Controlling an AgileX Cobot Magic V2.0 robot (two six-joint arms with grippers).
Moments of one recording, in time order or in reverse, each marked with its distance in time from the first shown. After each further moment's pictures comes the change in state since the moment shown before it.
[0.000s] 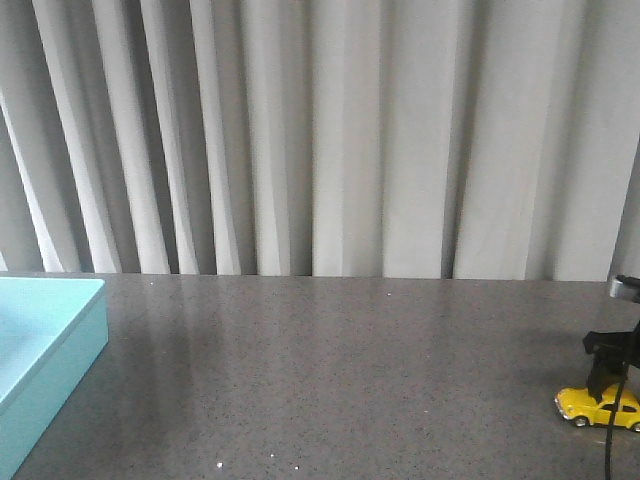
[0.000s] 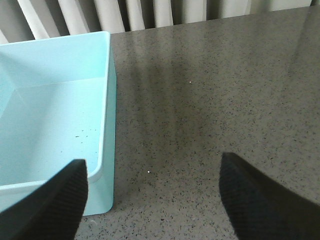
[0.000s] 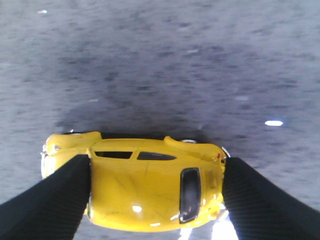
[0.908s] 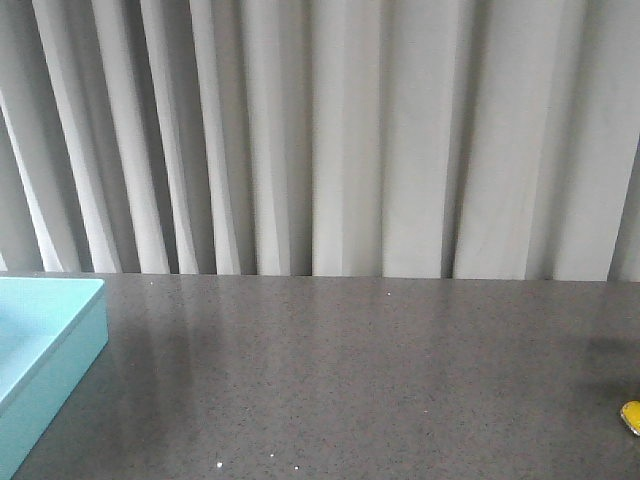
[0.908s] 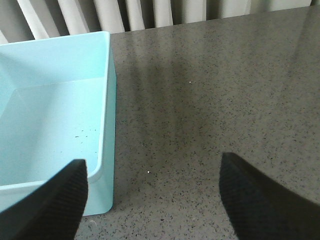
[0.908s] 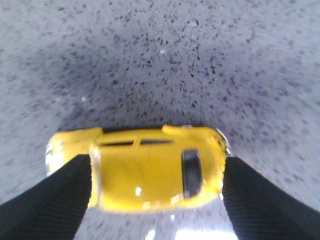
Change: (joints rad) left arm 0.000 0.000 0.000 0.000 0.000 0.000; right arm -0.137 -0.058 0.022 0.001 -0.016 -0.189
